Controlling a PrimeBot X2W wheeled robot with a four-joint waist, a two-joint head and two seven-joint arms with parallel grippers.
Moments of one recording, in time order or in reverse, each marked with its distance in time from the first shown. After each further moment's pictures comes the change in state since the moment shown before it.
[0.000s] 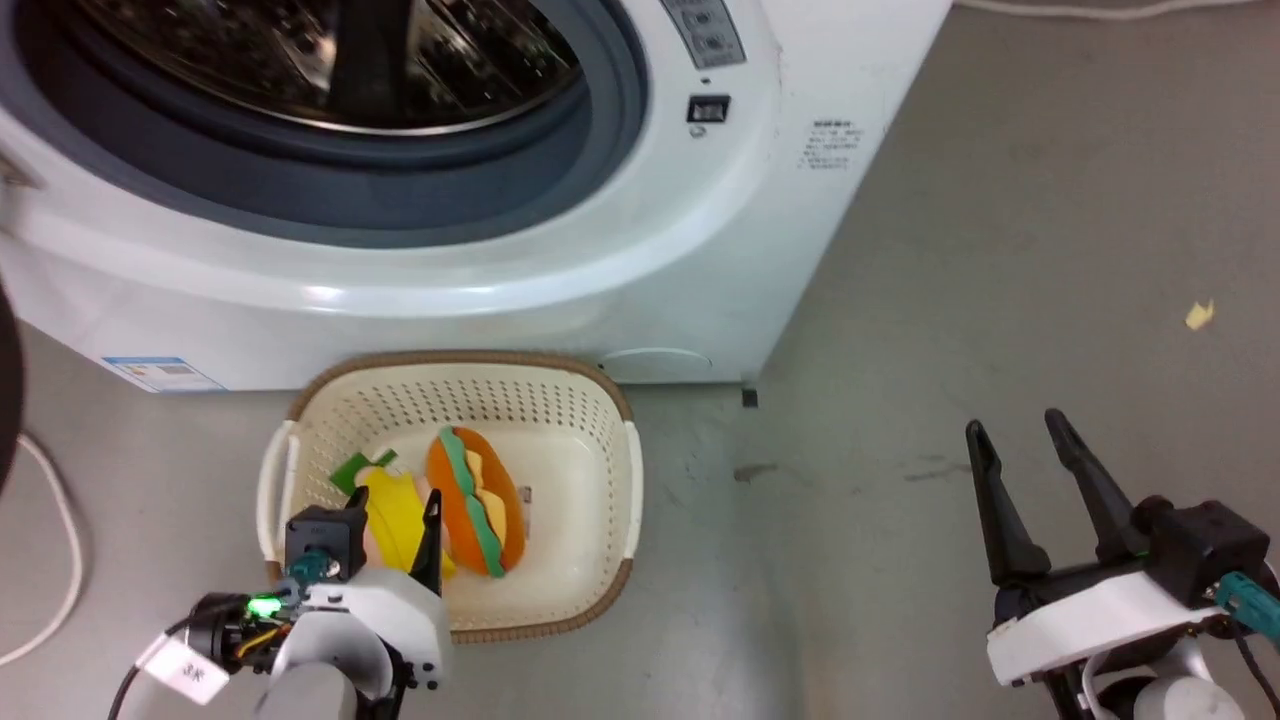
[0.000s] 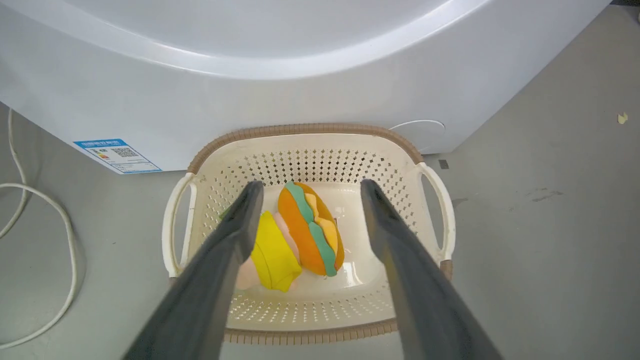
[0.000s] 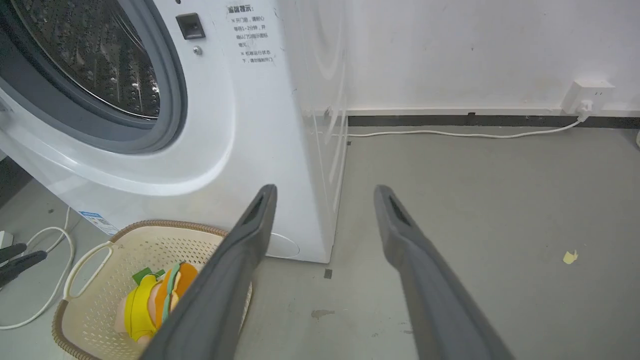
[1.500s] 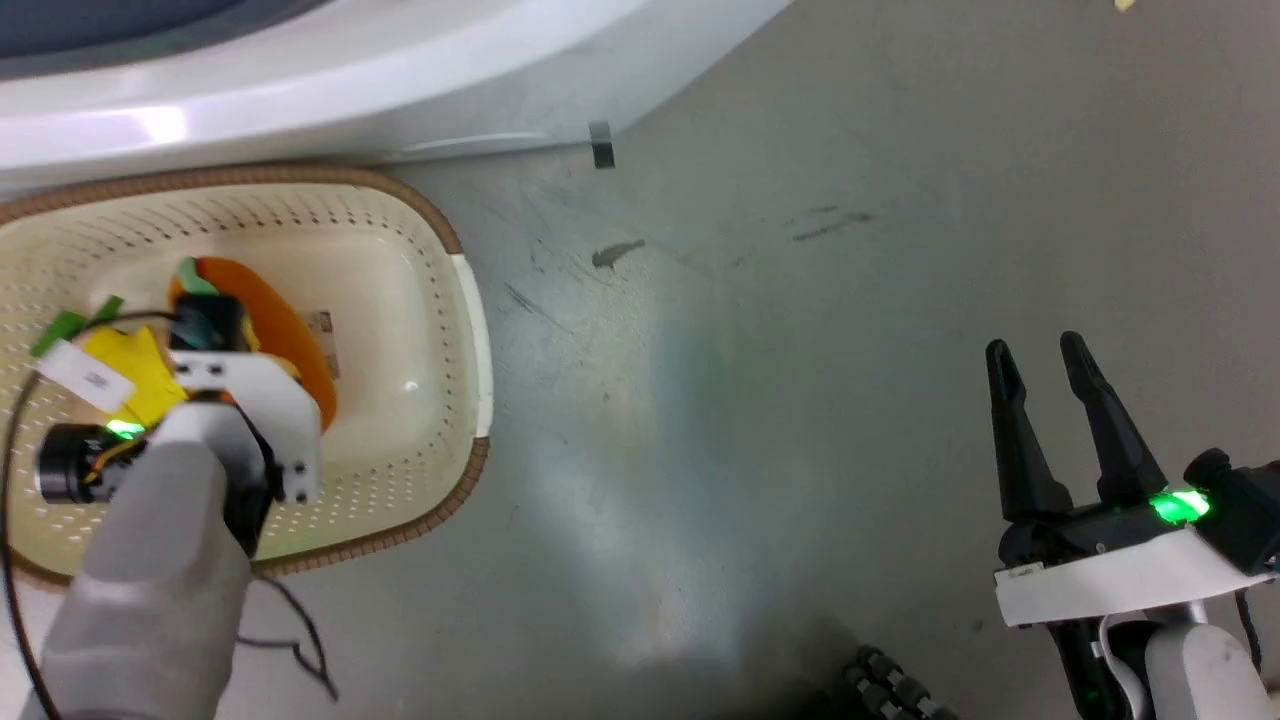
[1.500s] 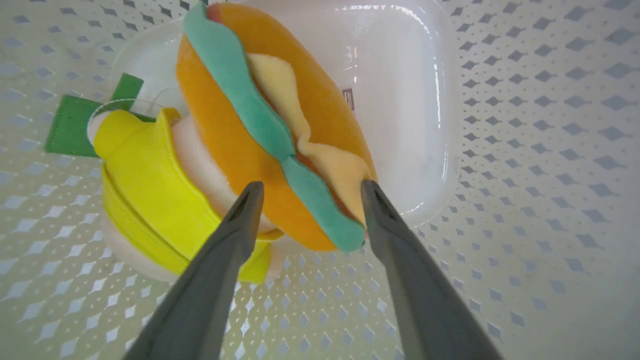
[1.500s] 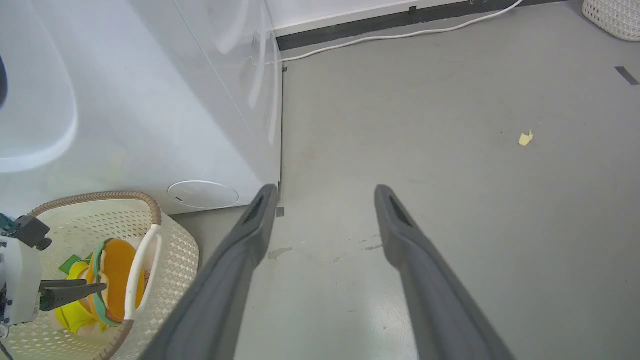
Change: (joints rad) left arm -0.524 0.197 -0.120 0.518 -0.088 0.016 0.323; right arm -0.087 0.000 0.016 -0.007 0.184 0.000 -0.089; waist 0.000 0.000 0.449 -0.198
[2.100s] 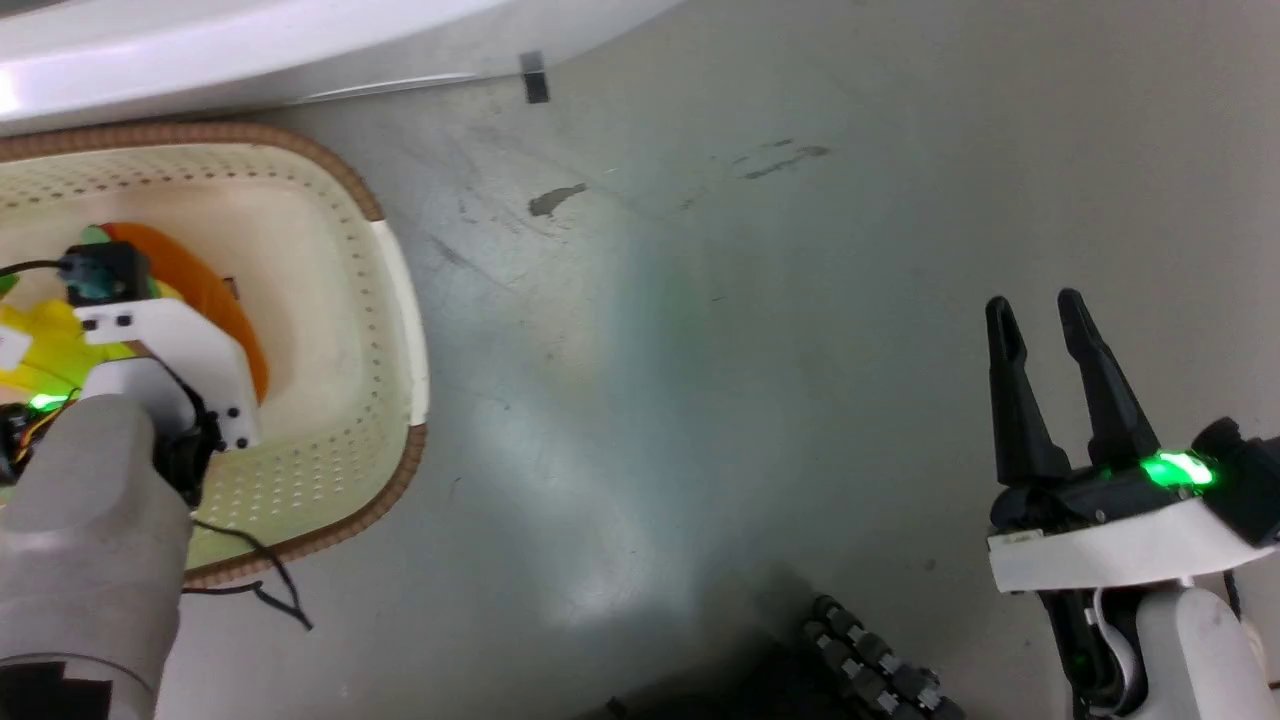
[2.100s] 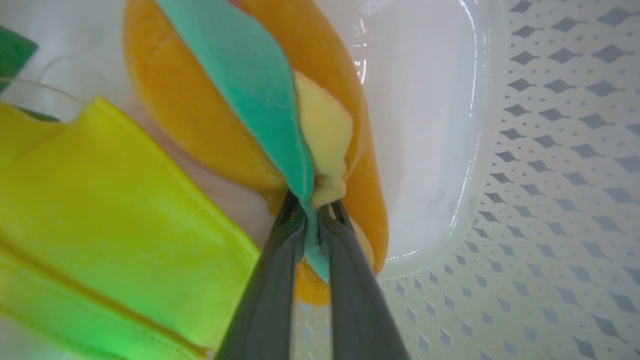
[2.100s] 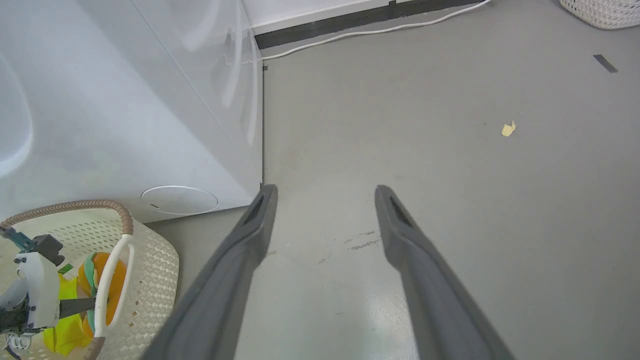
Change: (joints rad) left arm -0.140 0.045 0.021 0.169 -0.126 0.033 -0.019; right arm -0.058 0.000 0.025 0.012 0.064 0.000 -0.039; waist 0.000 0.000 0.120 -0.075
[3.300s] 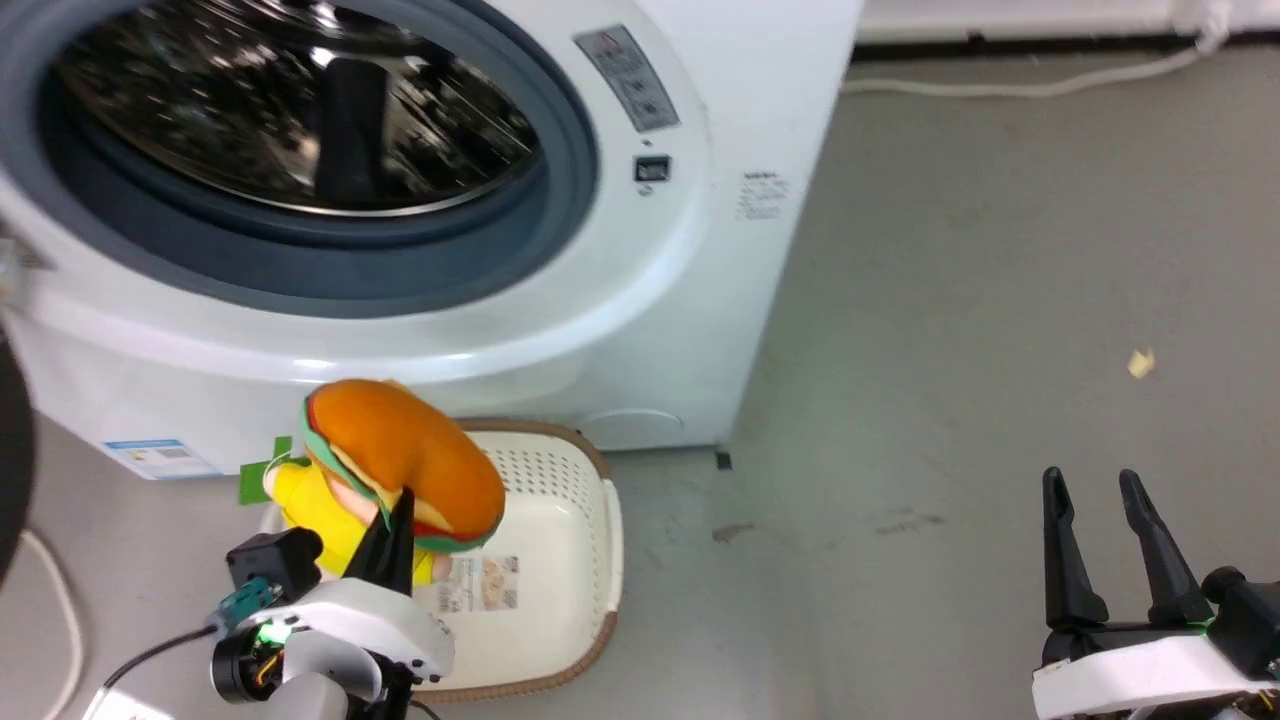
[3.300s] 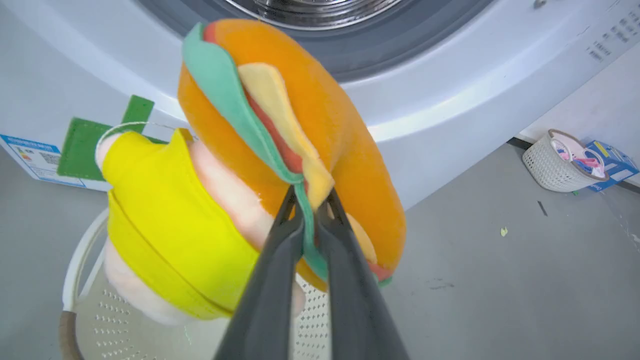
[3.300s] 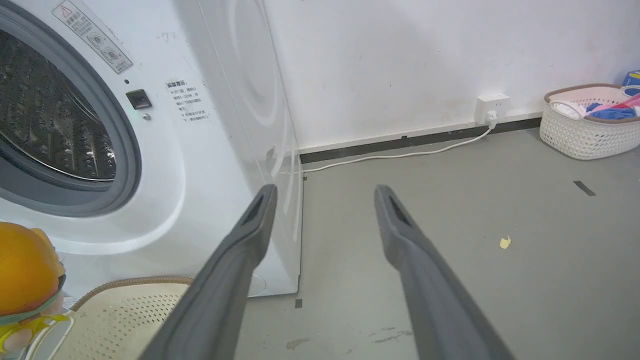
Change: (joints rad) left arm 0.594 -0.240 0.077 -0.478 -0.149 -0.163 -0.464; right arm 0.210 0.000 -0.119 0.080 -0.170 0.000 -0.021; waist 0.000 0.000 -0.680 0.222
